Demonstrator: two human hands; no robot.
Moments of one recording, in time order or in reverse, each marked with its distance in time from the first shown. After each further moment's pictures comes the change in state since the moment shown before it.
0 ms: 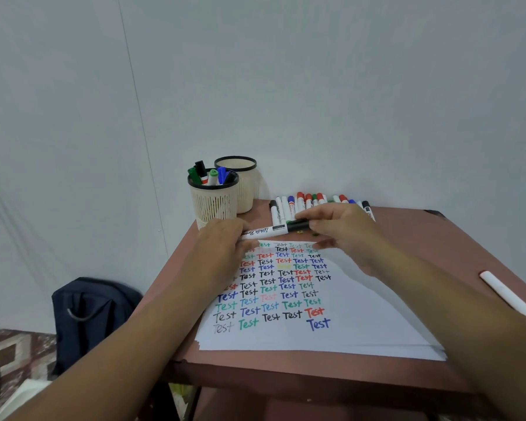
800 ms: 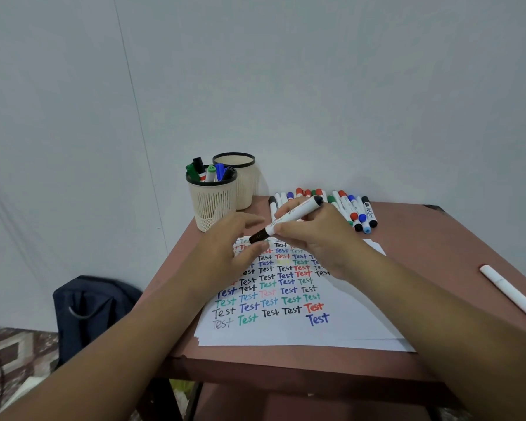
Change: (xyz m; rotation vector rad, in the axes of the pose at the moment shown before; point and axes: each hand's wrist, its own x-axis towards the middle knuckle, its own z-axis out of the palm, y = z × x) left_hand -0.014 -0.003 0.002 -0.217 0.022 0.174; right_hand -0.006 -0.009 0.042 0.216 -0.004 -0.060
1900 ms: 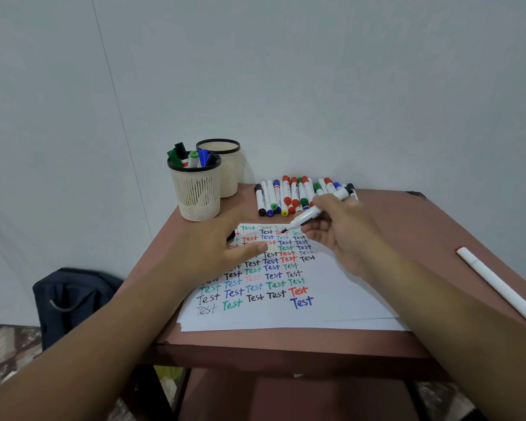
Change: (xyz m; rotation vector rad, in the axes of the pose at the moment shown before) left_hand 0.000 0.012 -0.004 0.135 -0.227 -0.109; right_hand -0.020 0.010 -0.039 0.302 0.278 0.158
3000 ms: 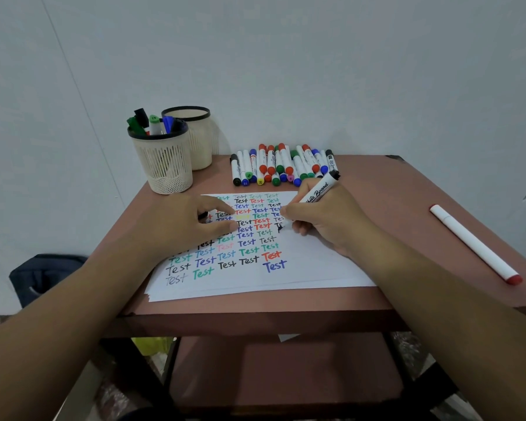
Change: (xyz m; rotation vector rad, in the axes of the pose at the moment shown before) left_hand 0.007 -0.004 0.006 0.000 -0.141 -0.050; right_hand -0.016 0.019 -0.031 -0.414 -0.096 -0.041
